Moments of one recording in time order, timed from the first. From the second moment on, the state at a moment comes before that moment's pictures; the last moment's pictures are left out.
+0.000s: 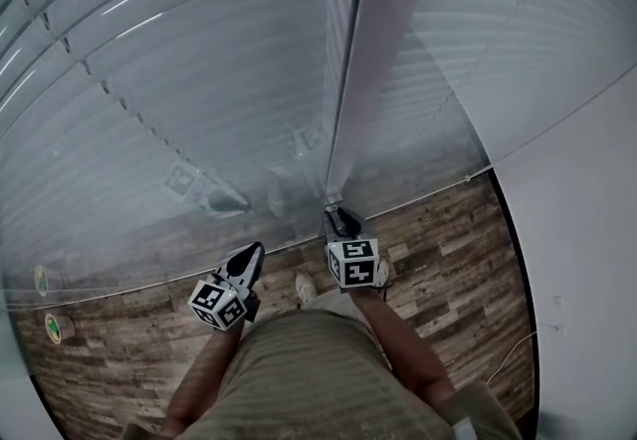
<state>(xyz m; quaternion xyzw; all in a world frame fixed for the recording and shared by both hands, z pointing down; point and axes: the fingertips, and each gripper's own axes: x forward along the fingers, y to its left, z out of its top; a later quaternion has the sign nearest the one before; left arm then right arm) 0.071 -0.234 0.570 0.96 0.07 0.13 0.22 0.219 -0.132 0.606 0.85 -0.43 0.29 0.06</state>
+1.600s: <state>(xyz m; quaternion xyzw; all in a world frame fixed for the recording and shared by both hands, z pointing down) 0.061 -0.235 0.576 0.96 0.06 0.14 0.23 0.209 -0.131 0.603 0.80 -0.47 0.34 -0.16</state>
